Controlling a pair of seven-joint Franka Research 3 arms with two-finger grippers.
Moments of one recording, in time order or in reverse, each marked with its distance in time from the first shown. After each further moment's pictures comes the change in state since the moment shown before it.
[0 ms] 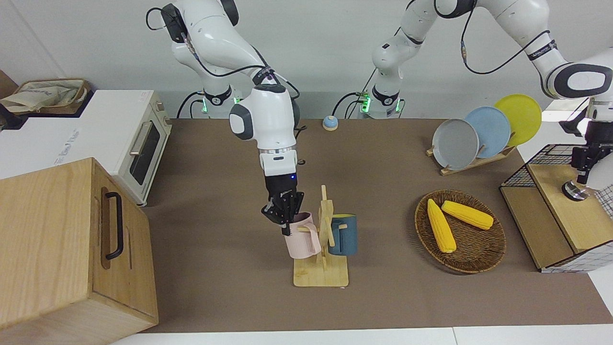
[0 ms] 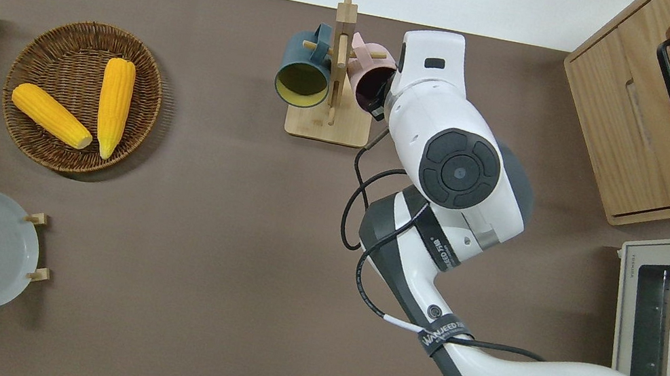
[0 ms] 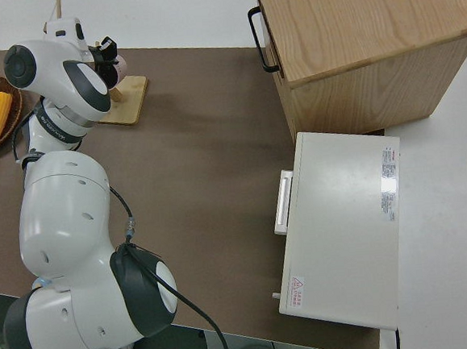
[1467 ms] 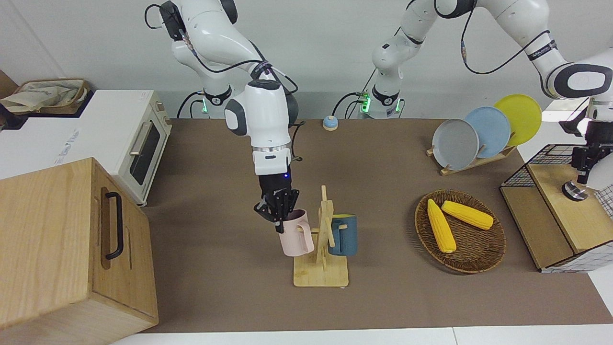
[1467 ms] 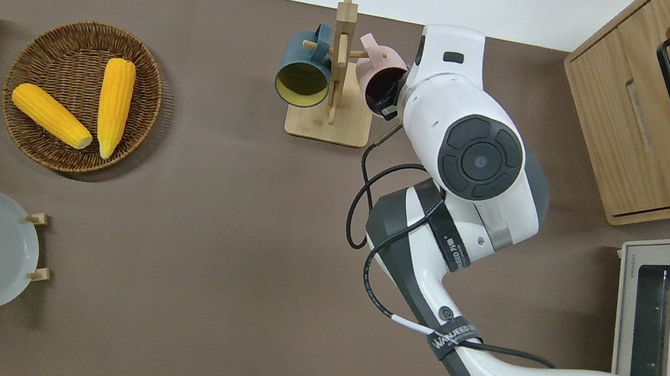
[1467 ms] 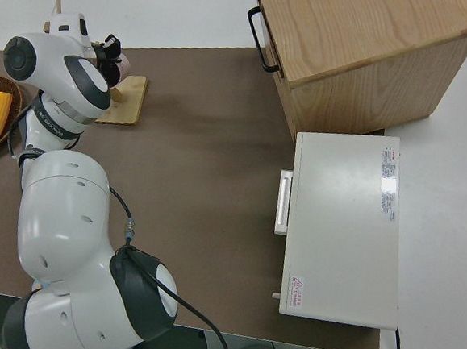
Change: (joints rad) left arm 0.000 0.000 0.000 0.000 -0.002 0.000 -0.008; right arm -0.005 -0.024 -0.010 0.008 0.069 -0.071 0.000
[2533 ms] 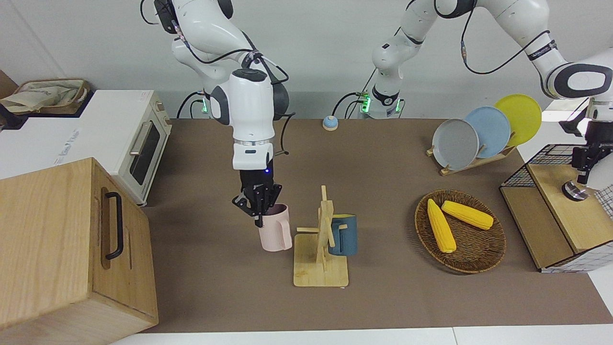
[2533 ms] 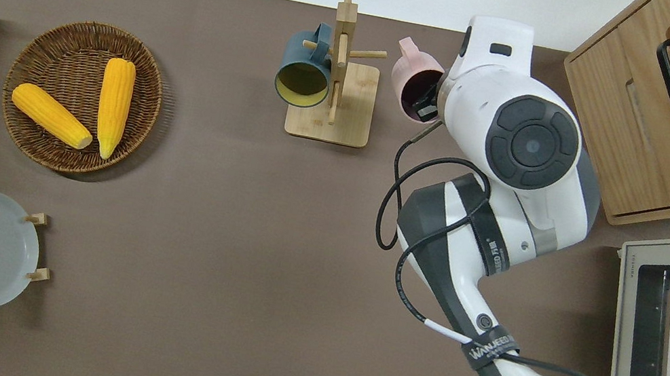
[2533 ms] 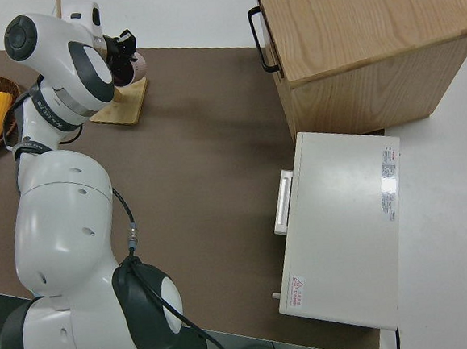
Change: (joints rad) left arm 0.000 0.000 0.000 0.000 0.000 0.000 -0.004; right arm -0.051 -0.061 0.000 -0.003 0.021 -0.130 -0.021
